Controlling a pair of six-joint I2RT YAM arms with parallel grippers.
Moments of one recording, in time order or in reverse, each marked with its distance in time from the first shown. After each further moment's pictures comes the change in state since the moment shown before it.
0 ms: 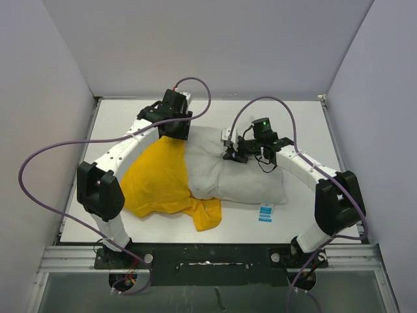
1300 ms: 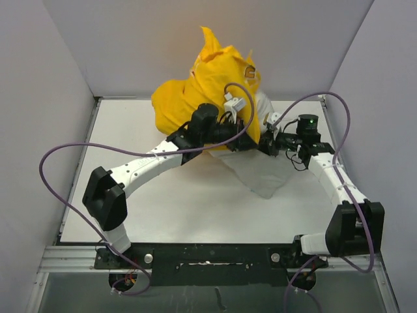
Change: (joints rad) left arm -0.321 -0.006 -0.041 0.725 0.640 -0.340; right arm -0.343 -0.273 -0.089 0.103 -0.248 0.260
